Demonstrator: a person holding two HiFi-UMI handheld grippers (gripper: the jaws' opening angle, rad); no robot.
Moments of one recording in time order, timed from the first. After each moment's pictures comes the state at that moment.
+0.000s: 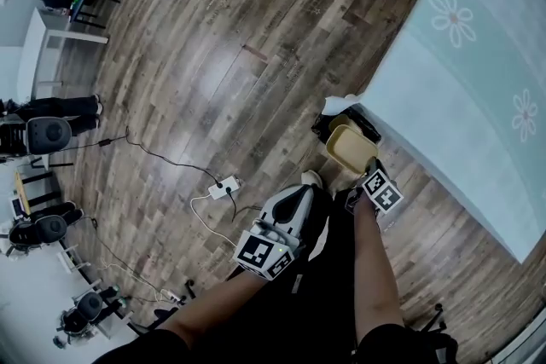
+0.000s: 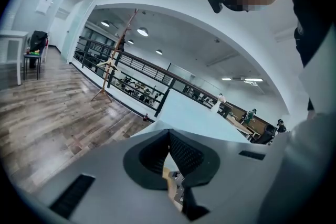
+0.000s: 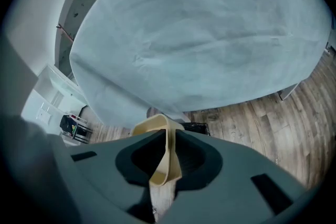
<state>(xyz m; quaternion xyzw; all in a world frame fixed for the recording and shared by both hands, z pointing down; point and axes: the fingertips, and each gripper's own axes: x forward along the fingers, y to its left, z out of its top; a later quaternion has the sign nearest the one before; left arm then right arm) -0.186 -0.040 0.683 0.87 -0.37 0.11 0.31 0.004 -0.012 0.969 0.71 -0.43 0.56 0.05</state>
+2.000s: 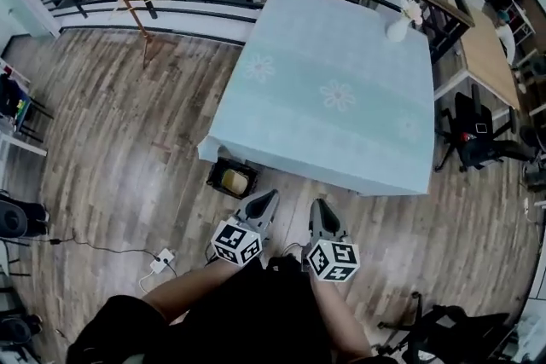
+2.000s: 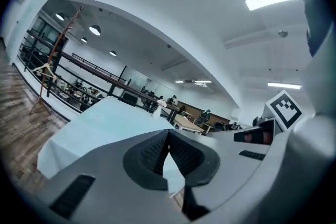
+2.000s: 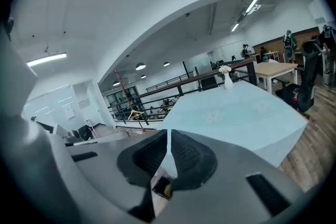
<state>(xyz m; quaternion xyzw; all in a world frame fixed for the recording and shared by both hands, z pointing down) 0.042 0.137 0.489 0.96 -0.14 0.05 0.22 0.125 0.207 0.480 0.78 -0.57 0.26 -0.03</state>
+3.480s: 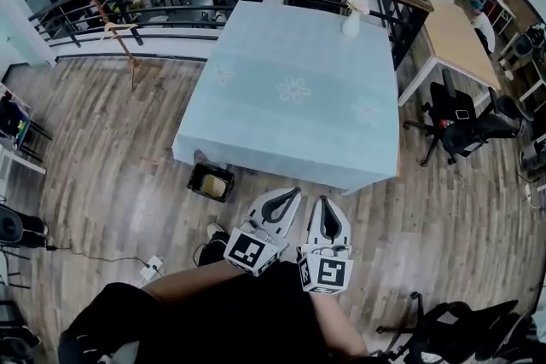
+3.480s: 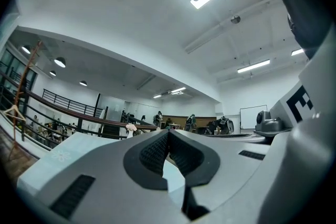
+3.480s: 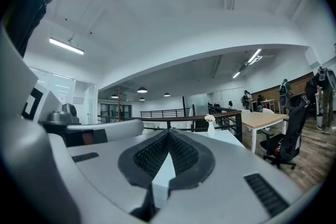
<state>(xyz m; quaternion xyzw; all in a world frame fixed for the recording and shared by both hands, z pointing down) 0.165 0.345 0.352 0.99 -0.08 -0.03 0.06 0.199 0.385 0.356 0.83 -0.55 0.04 -0.02</state>
